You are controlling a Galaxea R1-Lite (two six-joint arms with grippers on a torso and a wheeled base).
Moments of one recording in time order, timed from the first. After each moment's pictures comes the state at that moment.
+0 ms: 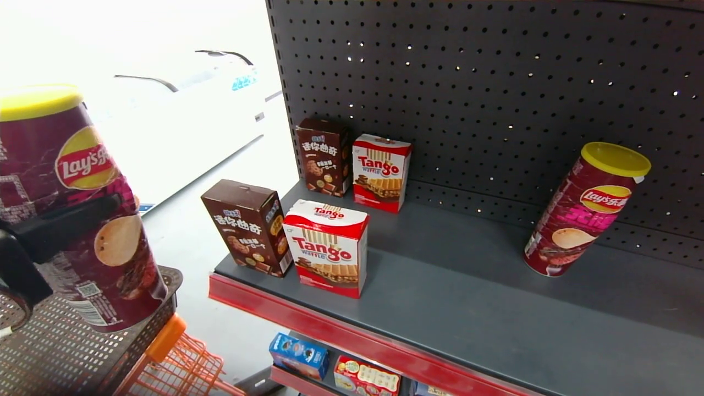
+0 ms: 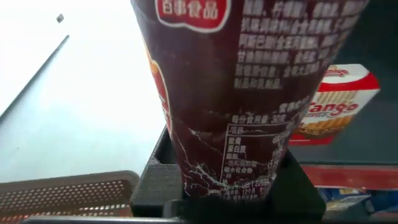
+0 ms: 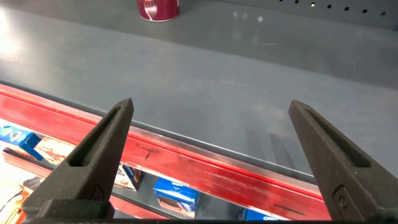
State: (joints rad) left arm -0.17 0.98 -0.64 -0.33 -0.17 0.06; right arm 0.00 0.00 0.00 0.00 -0.03 0.00
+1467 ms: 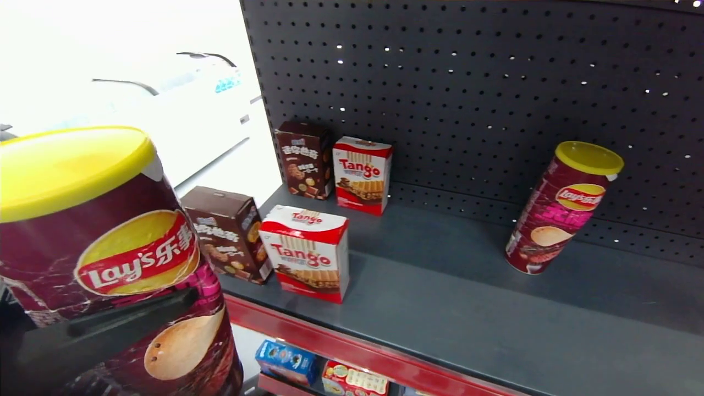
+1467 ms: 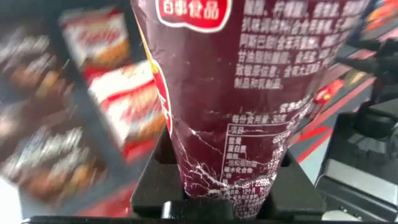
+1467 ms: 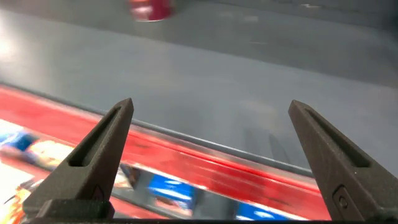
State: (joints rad) left arm -0.47 0.98 -0.58 -0.37 -0.50 0.06; right arm 0.00 0.00 0.00 0.00 -0.03 0.00
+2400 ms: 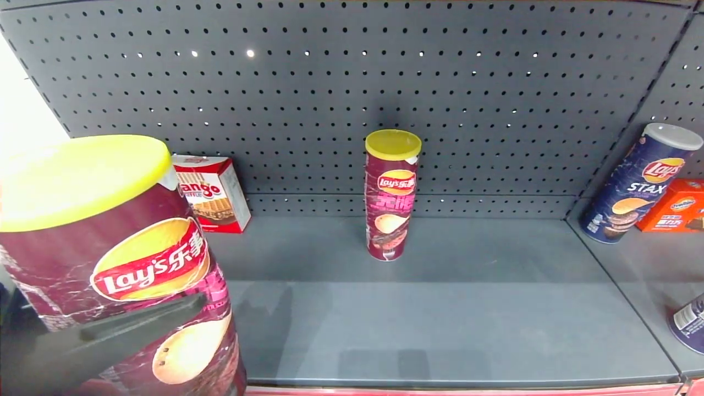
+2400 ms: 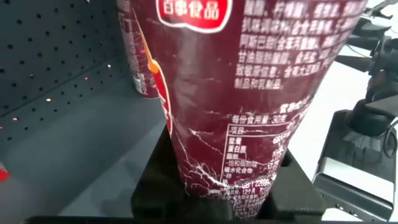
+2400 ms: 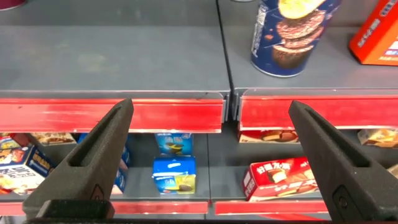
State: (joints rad) left arm -0.48 0.97 -0.57 -0.37 -0.50 0.06; right arm 0.00 0.00 0.00 0.00 -0.03 0.00
